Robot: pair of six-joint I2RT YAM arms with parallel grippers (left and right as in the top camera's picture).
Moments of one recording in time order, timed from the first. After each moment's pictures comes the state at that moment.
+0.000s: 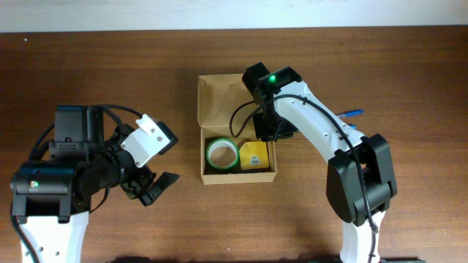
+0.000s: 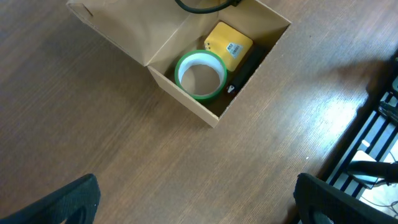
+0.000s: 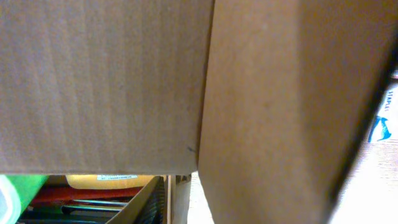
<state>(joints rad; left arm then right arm) -0.02 1.13 1.42 -1.41 0.45 0.76 0.48 2.08 1.72 -1.28 0.09 0.37</state>
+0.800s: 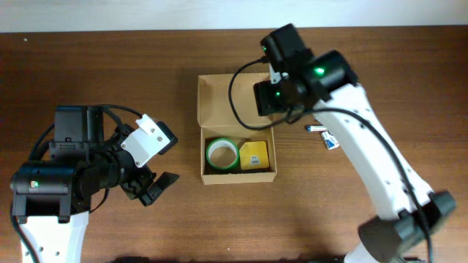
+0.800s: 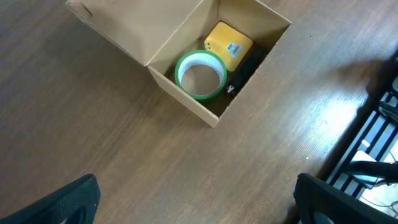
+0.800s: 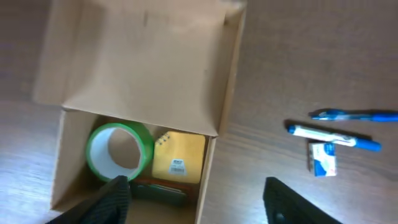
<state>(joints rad) -0.02 1.13 1.42 -1.41 0.45 0.76 0.47 1.77 1.93 -1.30 0.06 0.28</state>
